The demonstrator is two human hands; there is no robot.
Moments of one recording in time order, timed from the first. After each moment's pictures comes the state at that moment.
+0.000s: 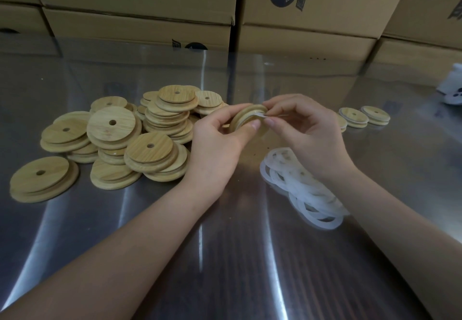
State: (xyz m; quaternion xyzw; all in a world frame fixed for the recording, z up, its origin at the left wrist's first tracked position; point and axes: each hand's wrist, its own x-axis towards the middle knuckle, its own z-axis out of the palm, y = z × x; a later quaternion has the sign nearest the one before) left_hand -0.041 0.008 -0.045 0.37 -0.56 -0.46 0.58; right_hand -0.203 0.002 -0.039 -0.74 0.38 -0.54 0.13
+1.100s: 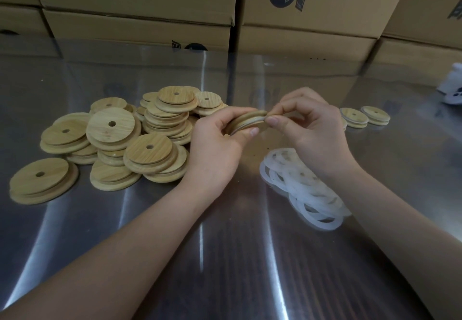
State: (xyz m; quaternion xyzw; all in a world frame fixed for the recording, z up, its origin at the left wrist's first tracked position) left_hand -0.037 0.003 -0.046 0.37 -0.63 -0.38 0.57; right_hand -0.202 0.005 -0.030 -0.72 0.44 -0.53 0.11
